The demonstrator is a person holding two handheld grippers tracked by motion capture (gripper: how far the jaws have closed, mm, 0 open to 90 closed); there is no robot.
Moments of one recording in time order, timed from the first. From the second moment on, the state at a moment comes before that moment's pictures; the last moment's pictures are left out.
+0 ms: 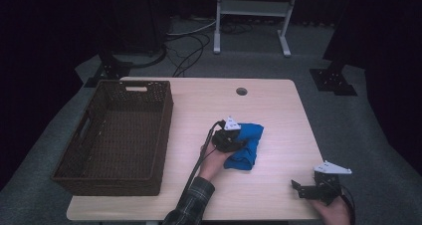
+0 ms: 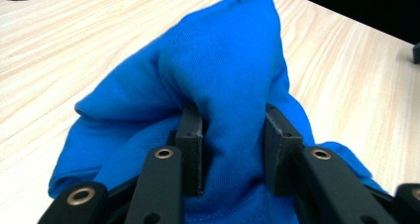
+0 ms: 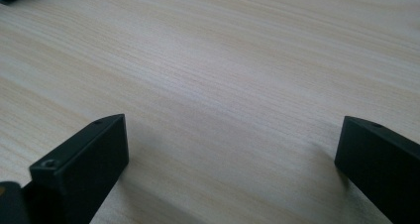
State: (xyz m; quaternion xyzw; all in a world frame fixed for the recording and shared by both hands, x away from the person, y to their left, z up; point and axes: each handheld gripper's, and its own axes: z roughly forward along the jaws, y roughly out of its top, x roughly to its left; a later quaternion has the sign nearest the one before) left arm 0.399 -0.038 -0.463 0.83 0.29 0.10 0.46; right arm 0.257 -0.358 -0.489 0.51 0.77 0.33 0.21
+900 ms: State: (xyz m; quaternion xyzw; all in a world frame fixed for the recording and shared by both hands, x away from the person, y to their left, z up) left arm 0.398 -0.042 -0.475 0.81 0.29 0.12 0.50; right arm 0.257 -0.358 -0.489 0.51 0.77 0.33 0.21
